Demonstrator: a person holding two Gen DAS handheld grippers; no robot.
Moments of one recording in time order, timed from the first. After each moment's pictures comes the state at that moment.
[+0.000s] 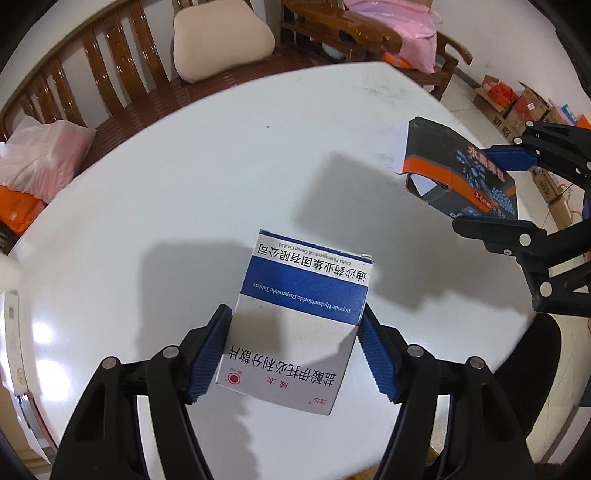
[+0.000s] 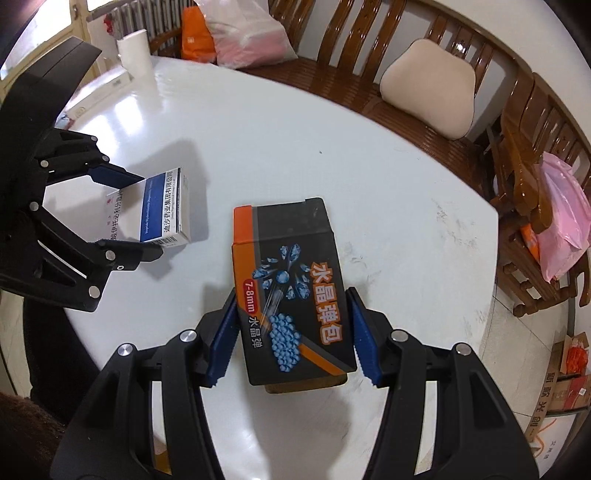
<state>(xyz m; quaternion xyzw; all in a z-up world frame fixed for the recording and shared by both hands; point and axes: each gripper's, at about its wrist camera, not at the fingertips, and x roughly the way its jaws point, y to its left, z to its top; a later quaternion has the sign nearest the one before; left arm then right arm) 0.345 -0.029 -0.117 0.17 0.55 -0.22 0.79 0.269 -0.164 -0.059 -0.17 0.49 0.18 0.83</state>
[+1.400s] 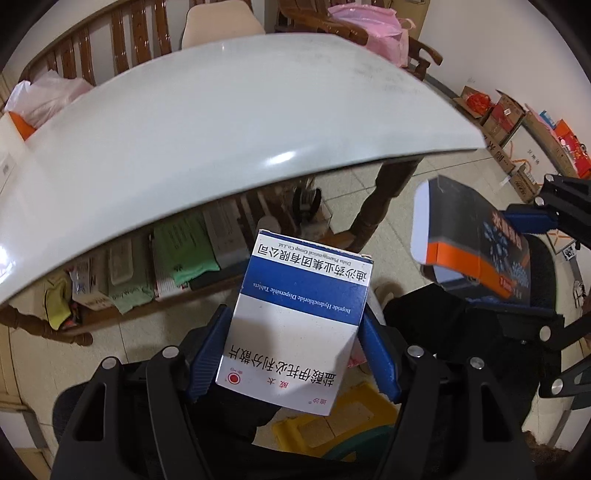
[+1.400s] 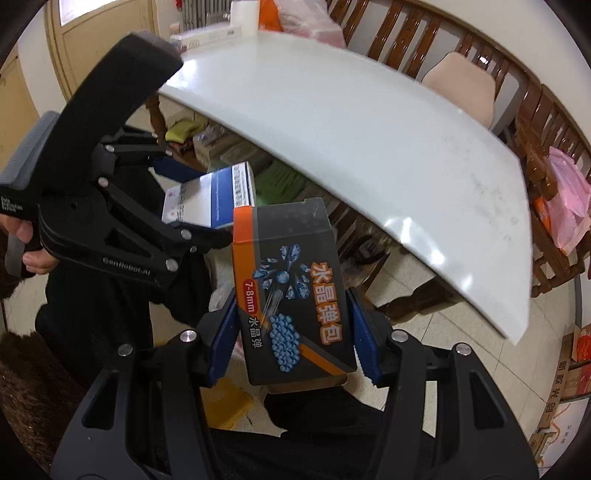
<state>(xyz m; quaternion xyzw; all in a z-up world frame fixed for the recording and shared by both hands) 0.105 -0.001 -0.193 0.11 0.53 -0.23 0.81 0.026 -0.110 -0.130 -0.19 0.50 0.22 0.82</state>
